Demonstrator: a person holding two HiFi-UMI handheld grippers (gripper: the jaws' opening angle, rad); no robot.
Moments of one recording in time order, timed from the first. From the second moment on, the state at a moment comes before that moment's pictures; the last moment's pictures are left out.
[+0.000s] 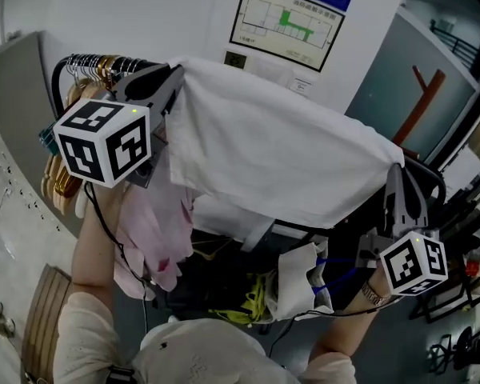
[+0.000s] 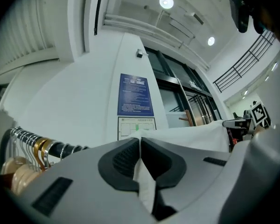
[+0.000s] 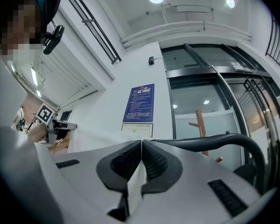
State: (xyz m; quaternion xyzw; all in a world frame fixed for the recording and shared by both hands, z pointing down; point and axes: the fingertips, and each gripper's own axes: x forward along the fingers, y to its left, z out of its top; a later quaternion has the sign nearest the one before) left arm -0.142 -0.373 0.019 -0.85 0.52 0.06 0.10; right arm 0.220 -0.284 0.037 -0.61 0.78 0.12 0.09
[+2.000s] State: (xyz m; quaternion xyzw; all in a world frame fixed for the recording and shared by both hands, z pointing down) left arm -0.111 -0.369 0.057 -0.78 0.60 -0.01 0.17; right arm 0.267 -0.296 0.051 -0.59 0.80 0.06 0.11
